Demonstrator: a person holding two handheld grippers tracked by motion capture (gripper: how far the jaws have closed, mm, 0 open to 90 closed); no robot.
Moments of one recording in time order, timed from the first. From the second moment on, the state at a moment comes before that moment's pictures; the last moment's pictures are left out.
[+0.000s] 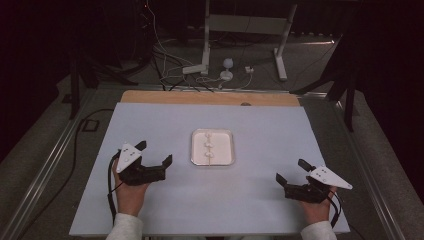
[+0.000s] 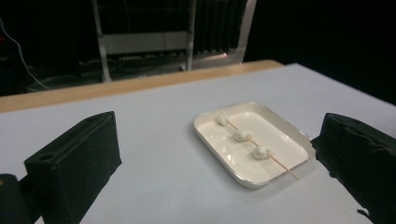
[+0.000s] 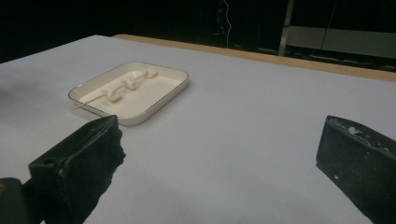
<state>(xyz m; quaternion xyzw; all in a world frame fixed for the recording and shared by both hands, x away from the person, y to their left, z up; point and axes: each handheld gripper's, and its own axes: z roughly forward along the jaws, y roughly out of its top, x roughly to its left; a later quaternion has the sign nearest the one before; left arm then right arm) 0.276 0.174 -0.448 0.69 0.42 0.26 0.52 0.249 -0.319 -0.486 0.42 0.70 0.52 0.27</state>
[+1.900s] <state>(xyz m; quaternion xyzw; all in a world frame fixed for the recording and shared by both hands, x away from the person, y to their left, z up) 0.351 0.058 -0.491 0.80 0.44 0.13 0.39 0.249 -0.318 -0.484 0.42 0.70 0.51 0.27</state>
